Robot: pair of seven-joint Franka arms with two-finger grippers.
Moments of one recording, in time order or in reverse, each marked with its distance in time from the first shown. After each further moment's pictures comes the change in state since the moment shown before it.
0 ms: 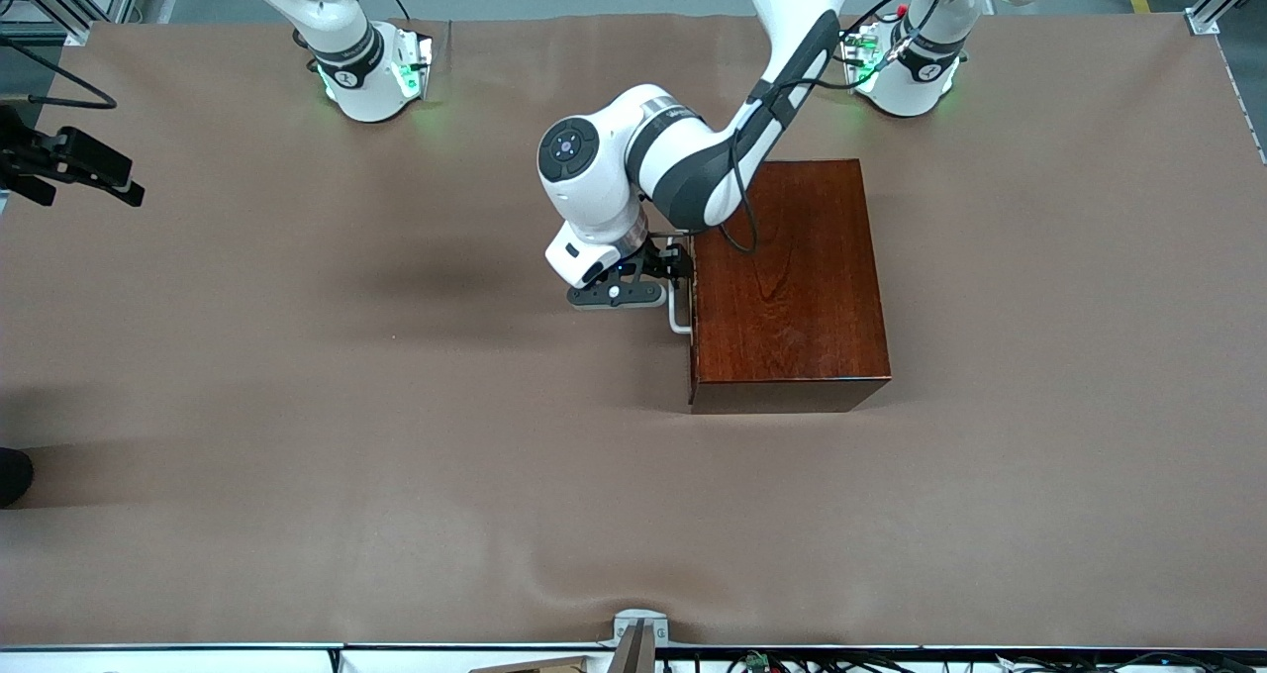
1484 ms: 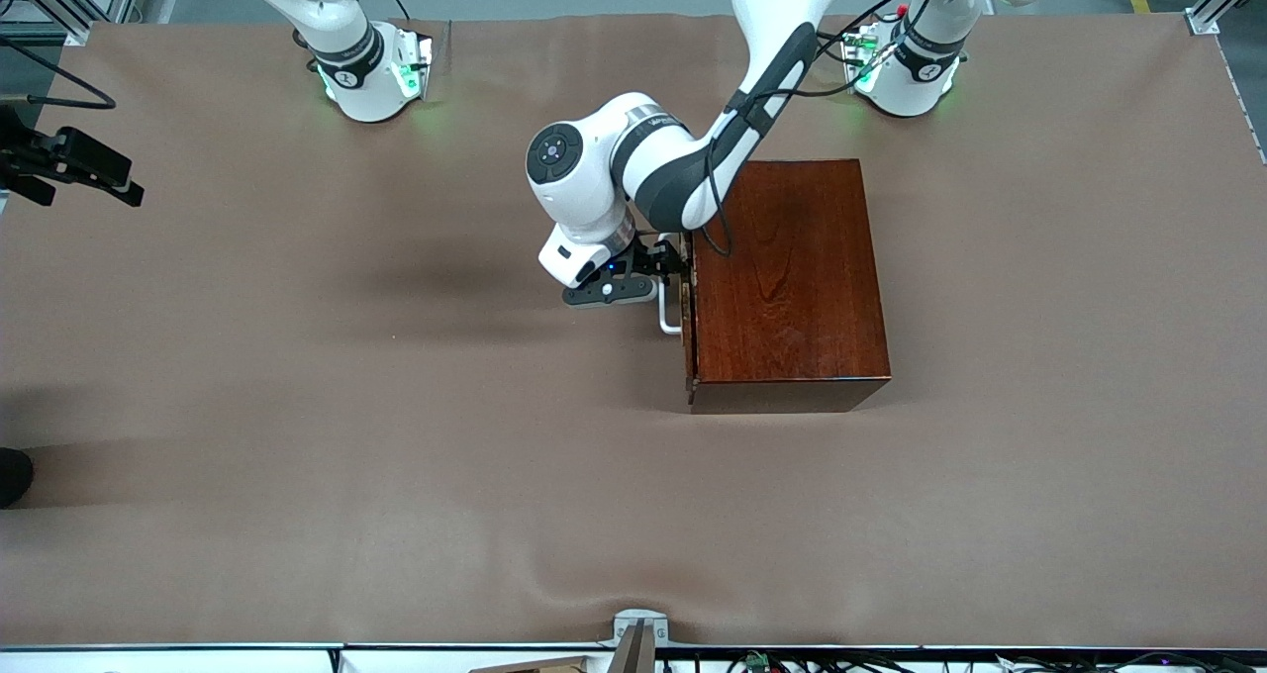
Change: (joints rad) left arm -0.029 0.037 -0.001 0.001 0.004 0.049 -0.131; right arm 0.000 0.000 -0.001 0.000 0.000 0.000 0.000
